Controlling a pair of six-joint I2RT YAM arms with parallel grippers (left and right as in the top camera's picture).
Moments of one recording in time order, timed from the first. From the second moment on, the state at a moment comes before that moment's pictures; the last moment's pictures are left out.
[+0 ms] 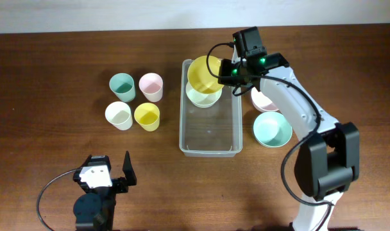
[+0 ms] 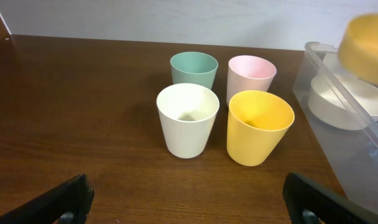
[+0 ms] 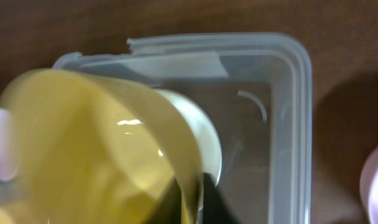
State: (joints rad) left arm -0.01 0.02 0.11 -0.35 -0.05 -0.07; right arm 0.30 2.01 1.68 -0.67 -0.17 0.45
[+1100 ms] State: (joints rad) left arm -0.01 0.02 0.11 -0.35 -0.05 -0.07; right arm 0.25 1.92 1.82 -0.91 -0.23 0.15
